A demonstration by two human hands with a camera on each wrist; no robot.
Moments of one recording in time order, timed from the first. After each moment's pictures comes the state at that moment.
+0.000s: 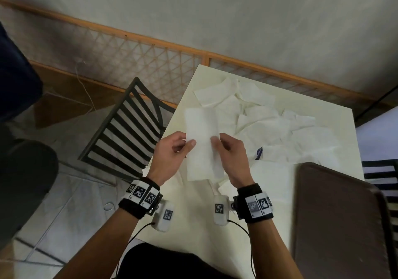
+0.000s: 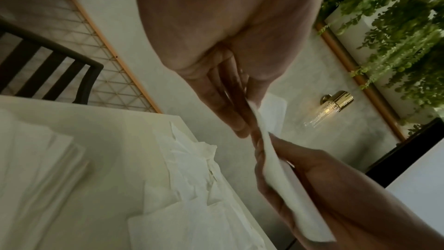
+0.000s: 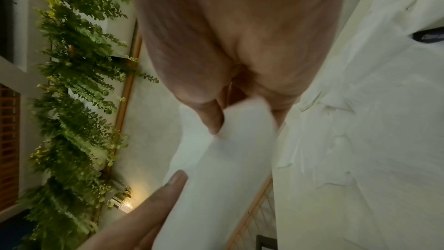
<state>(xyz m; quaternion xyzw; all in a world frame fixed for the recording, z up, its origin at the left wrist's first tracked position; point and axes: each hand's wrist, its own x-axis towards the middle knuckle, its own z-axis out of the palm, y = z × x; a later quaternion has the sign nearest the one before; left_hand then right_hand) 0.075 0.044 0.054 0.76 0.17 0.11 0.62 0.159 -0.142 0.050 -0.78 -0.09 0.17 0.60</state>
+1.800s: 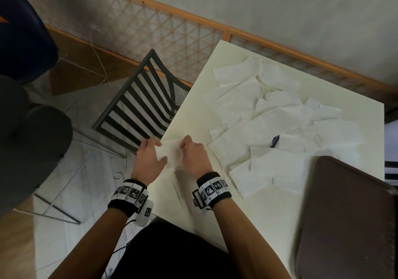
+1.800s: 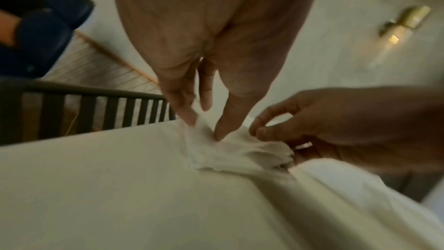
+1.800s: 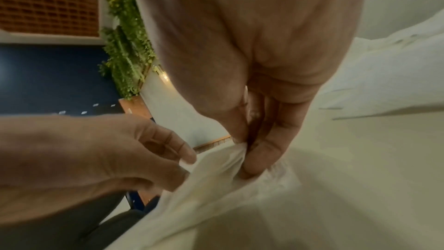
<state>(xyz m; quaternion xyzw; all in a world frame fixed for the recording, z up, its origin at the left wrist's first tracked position) -0.012 0.097 -0.040 0.89 0.34 0.01 0.32 0.091 -0.042 -0.036 -0.89 -0.26 0.26 0.28</state>
